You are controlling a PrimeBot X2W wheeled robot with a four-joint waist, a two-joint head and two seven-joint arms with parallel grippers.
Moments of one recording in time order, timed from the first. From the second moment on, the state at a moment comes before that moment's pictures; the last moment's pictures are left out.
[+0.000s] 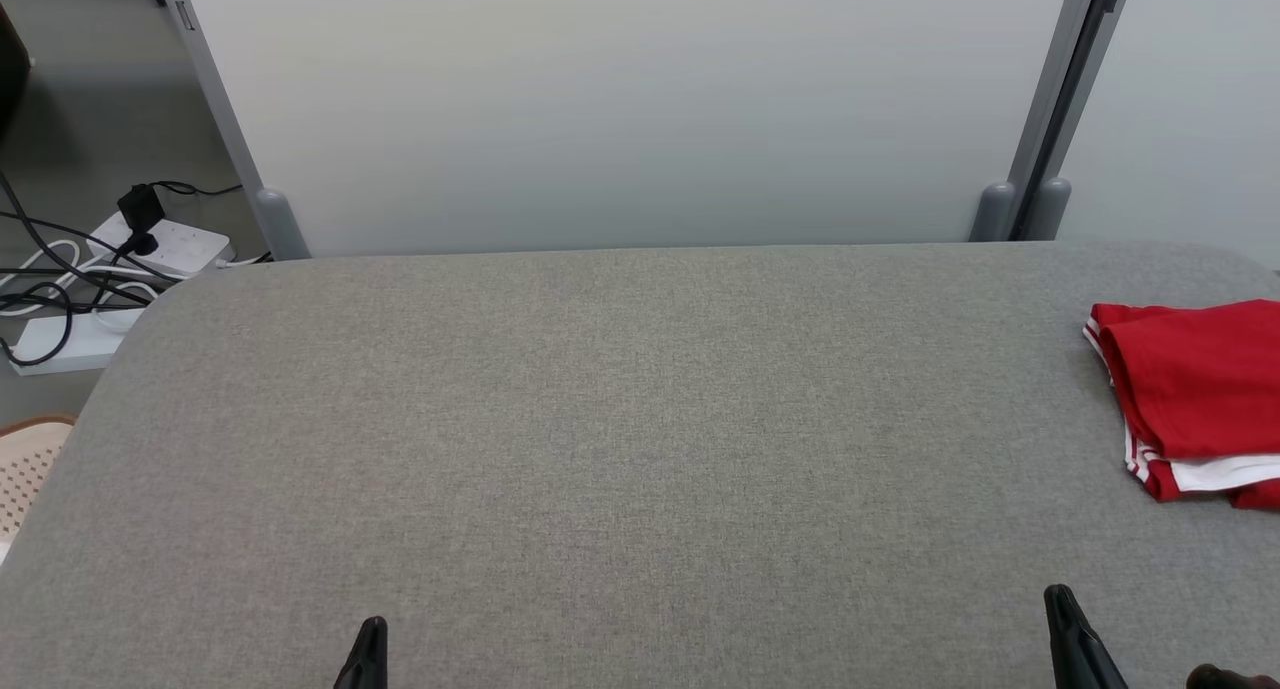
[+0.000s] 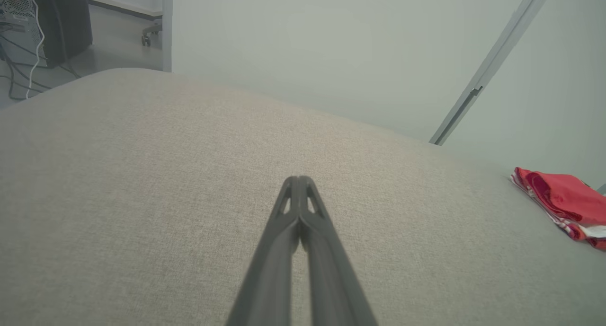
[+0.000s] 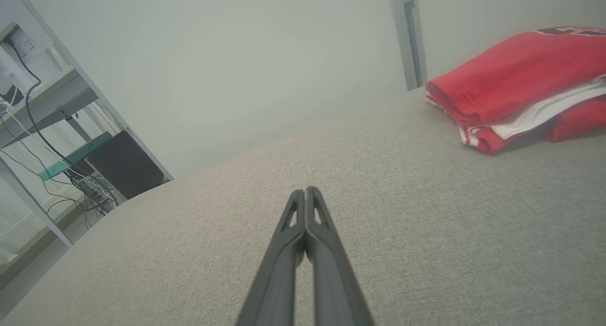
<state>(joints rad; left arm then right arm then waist) 0.24 0.05 -0.07 0.14 -0.39 -0.03 -0.20 0.21 -0.04 0.04 0.11 0.45 0.13 -0.20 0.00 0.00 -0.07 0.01</state>
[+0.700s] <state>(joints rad) 0.19 0.05 -0.05 0.17 -0.63 -0.05 -0.15 0.16 -0.04 0.01 0.15 0.68 0.13 -0.15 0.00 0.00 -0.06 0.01</state>
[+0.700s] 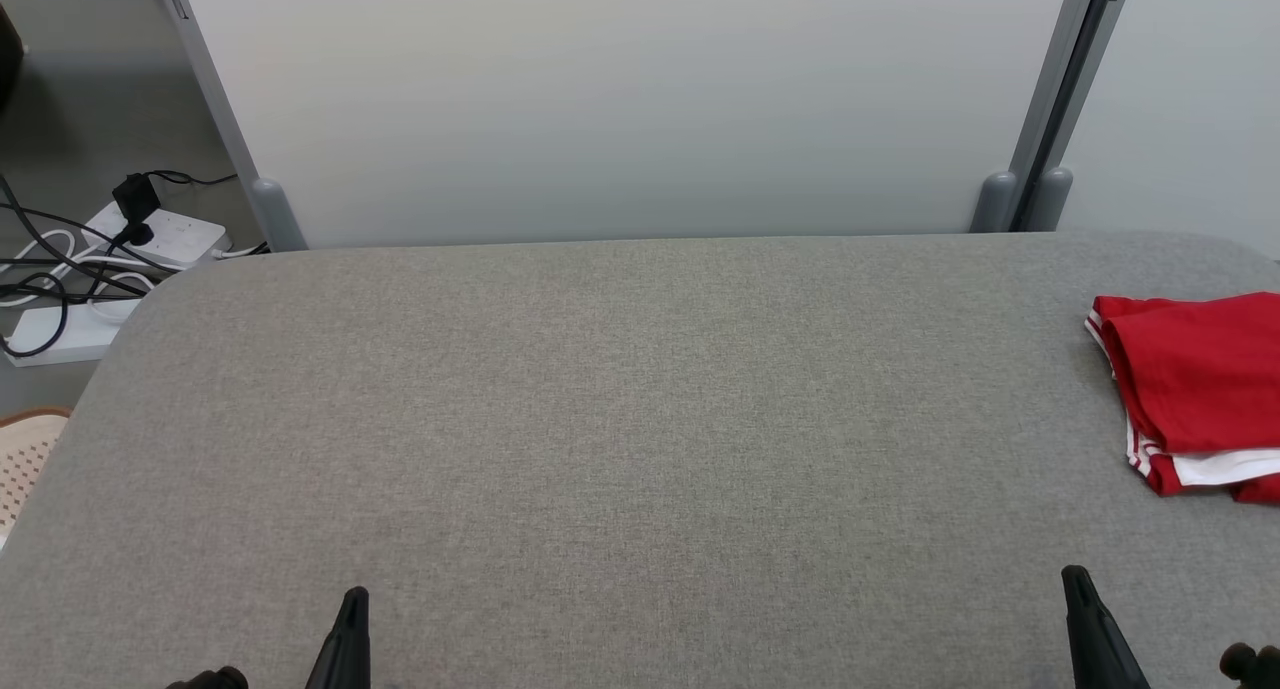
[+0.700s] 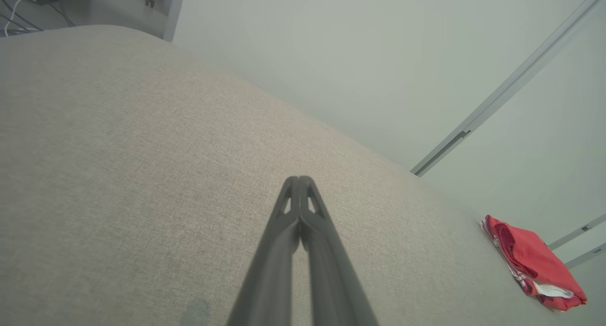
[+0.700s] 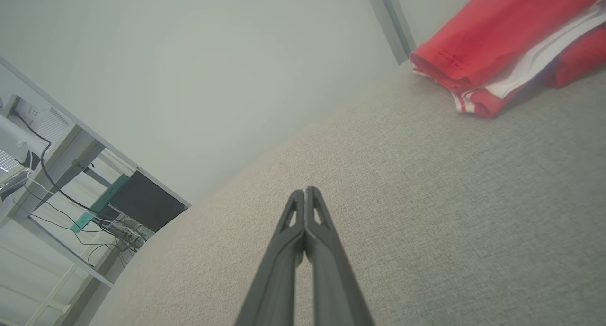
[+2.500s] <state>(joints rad) 0.01 0.05 0.03 0.24 -1.37 -0.11 0.04 0.00 -0.05 -0.08 0.24 1.39 0.13 0.03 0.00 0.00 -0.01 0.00</state>
